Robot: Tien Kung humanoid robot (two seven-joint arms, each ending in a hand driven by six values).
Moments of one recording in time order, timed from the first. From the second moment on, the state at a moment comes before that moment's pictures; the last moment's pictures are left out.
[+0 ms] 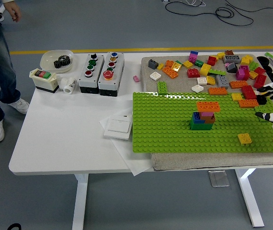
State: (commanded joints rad) left arm -0.19 0.11 -0.80 -0.24 2.27 -0.41 0.05; right arm 0.51 -0.81 0.70 1.14 -1.39 -0.21 0.42
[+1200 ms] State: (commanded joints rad) left arm -0.19 0.11 -0.80 -0.24 2.27 -0.42 0.06; right arm 0.64 -0.76 0.54 1.09 -1.88 -0.12 0.31
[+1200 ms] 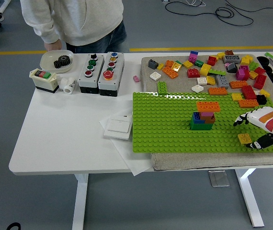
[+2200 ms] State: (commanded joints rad) left arm -0.19 0.11 -0.79 -0.24 2.27 -0.43 0.06; right arm 0.65 -0.72 0.53 0.99 -1.82 -0.10 0.29
